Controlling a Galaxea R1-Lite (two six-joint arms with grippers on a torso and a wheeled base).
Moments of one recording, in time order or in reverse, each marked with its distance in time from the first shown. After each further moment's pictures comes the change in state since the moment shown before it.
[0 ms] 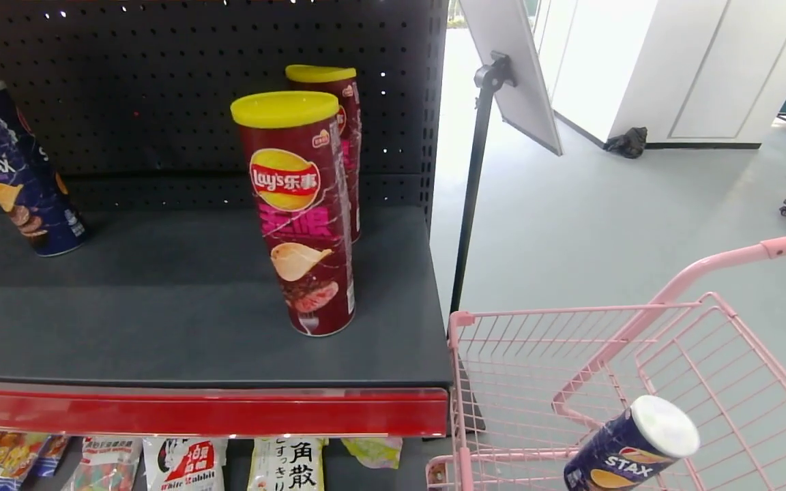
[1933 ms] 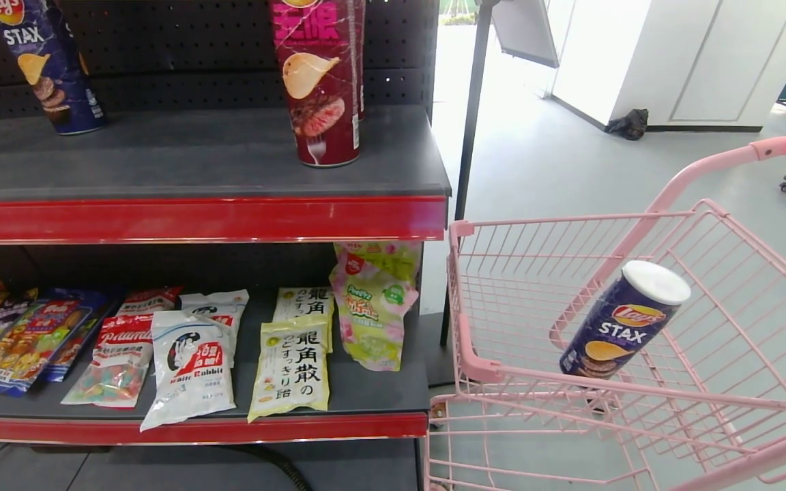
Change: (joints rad) left arm 0.000 0.000 0.000 0.000 0.000 0.000; right arm 0.054 0.764 -0.640 -0.149 0.311 0.014
